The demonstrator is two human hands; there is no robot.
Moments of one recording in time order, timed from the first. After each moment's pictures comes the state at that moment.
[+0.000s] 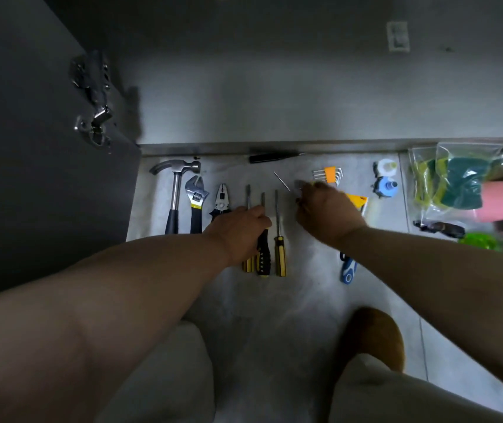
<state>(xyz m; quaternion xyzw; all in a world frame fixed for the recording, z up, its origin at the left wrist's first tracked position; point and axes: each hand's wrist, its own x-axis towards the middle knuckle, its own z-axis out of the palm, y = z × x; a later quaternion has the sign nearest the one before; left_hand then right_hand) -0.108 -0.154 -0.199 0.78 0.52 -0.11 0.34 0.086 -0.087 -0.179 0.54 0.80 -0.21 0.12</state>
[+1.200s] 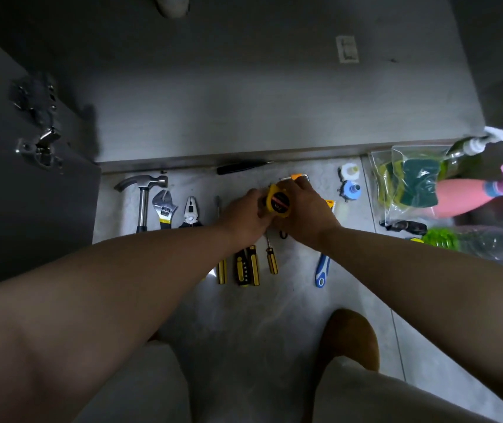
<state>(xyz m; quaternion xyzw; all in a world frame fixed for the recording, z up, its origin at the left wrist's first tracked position) -0.047 -0.109 -0.191 0.53 0.65 0.13 0.54 0.114 -0.079 -0.190 0.57 0.75 -0.32 0.00</state>
